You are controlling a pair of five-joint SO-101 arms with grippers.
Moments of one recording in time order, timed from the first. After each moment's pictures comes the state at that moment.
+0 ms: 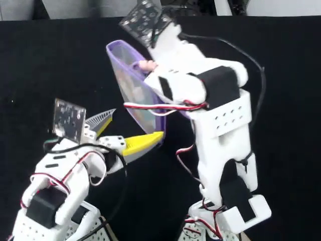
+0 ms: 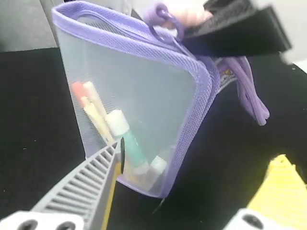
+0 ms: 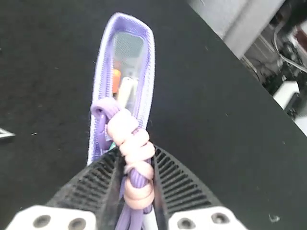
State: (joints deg) left arm 20.4 -85.3 53.8 57.0 8.3; right arm -23.8 -5.4 -35.9 97.6 26.9
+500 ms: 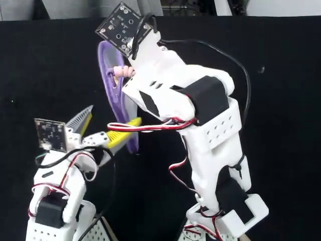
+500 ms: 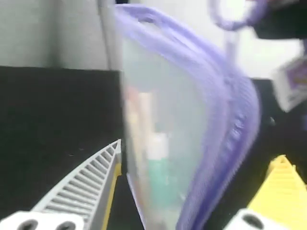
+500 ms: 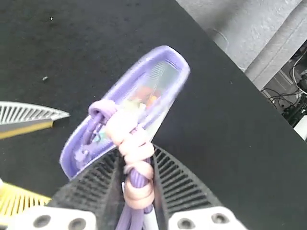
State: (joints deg) left arm 7.2 -103.6 74.9 45.8 8.3; right arm -32.9 -5.4 -39.7 97.4 21.0
